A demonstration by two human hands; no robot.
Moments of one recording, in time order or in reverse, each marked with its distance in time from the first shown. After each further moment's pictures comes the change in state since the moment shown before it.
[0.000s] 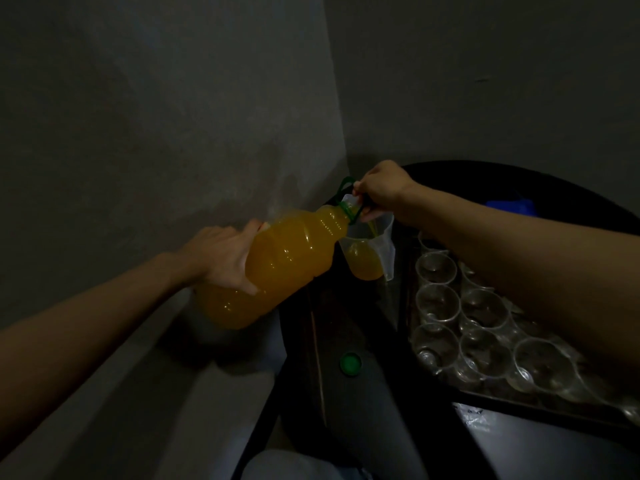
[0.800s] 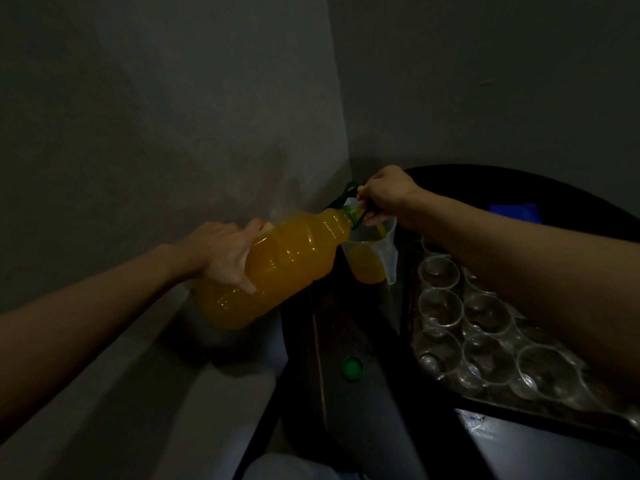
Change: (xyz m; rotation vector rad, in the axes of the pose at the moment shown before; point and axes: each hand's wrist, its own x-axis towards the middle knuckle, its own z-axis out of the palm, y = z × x) left_hand 0.004 -0.003 -0.012 0.052 -0.064 0.018; right_hand 0.001 0.002 -0.003 -0.008 -0.010 0.016
